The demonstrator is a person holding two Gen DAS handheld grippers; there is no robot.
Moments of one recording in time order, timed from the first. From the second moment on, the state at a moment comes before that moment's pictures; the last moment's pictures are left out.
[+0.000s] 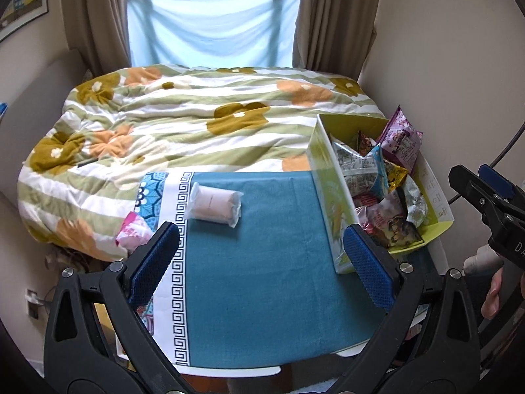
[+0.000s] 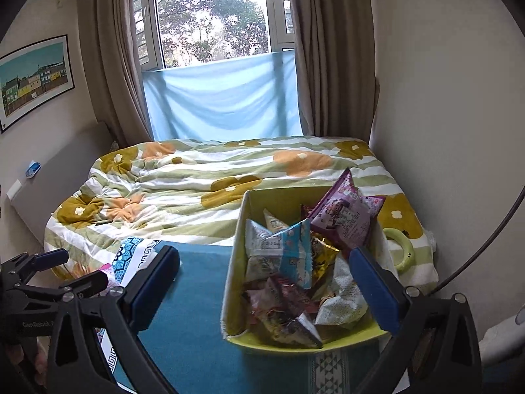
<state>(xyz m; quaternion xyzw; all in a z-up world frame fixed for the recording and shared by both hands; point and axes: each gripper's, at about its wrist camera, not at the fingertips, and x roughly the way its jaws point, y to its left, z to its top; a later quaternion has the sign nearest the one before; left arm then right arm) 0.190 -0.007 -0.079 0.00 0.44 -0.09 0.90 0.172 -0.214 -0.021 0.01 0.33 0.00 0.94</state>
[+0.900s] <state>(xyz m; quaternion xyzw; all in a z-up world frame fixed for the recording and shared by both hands) 0.278 0.199 -0.261 -0.10 0.54 0.00 0.83 0.299 -0.031 -0.212 -0.08 0.47 0.15 0.86</state>
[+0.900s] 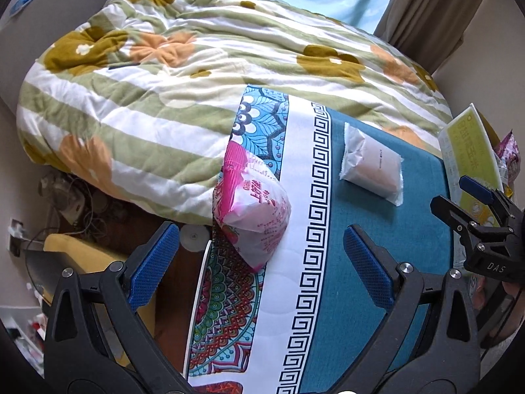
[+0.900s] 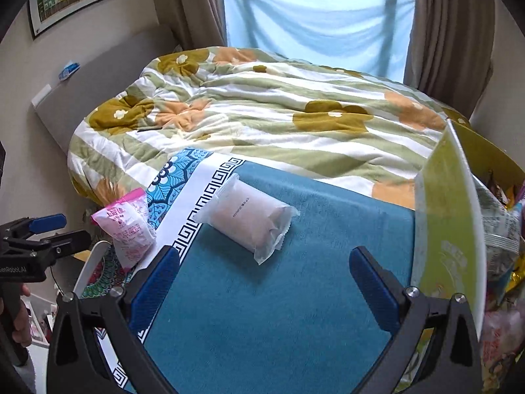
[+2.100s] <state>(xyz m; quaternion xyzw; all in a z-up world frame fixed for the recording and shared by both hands) 0.316 0.187 -0.318 -0.04 0.59 0.01 0.81 0.381 0.022 -0.314 -0.22 0.49 0.31 0.79</state>
